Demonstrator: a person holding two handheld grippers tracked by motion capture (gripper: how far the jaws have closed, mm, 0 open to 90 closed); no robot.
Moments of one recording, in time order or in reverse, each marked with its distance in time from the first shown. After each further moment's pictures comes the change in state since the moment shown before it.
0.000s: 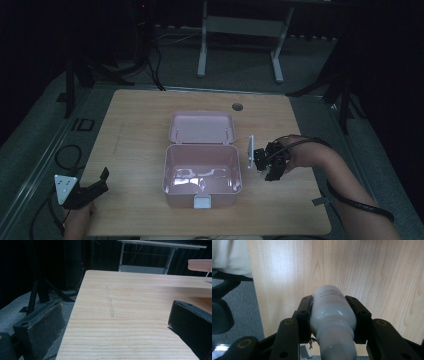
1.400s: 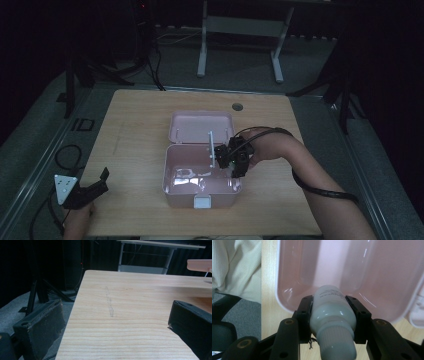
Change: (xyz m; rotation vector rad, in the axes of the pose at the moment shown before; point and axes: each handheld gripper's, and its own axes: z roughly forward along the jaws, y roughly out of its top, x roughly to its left) left arm 0.000 0.000 0.000 0.002 -0.006 0.002; right arm 0.000 0.095 -0.030 -0.049 -0.006 -0.149
